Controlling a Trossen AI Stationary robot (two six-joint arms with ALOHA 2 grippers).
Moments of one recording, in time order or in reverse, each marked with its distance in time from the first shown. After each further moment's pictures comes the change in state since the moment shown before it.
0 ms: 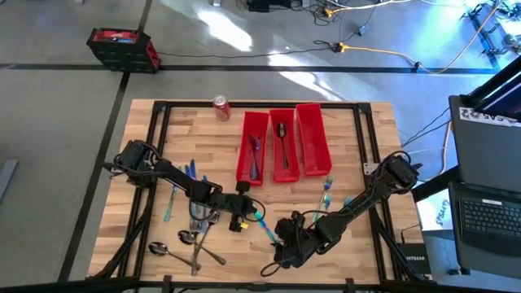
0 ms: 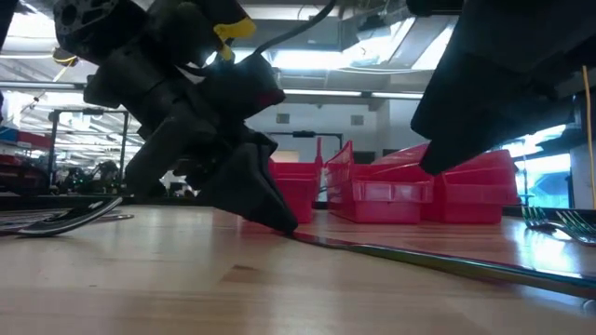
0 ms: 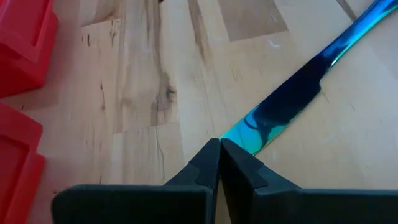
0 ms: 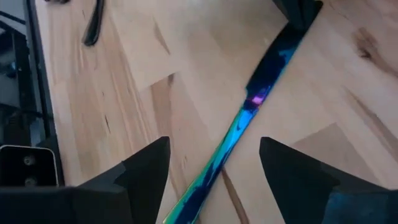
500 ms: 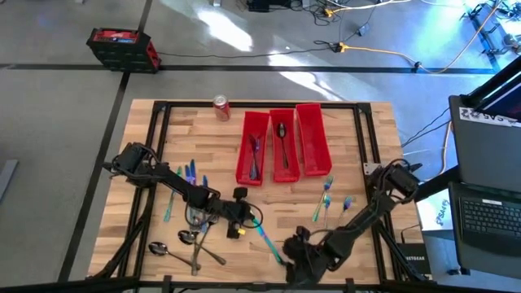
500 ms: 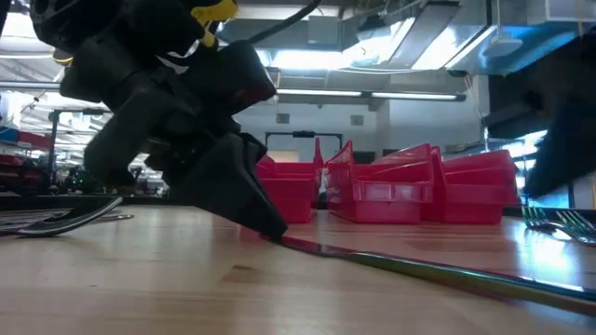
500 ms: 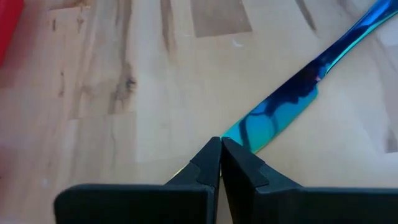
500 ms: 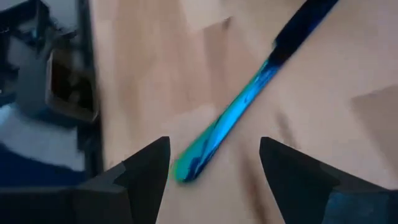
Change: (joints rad) left arm -0.076 0.002 -0.003 -0.008 0.003 -0.113; right arm 0.149 0.064 0.000 0.057 0.036 -0.024
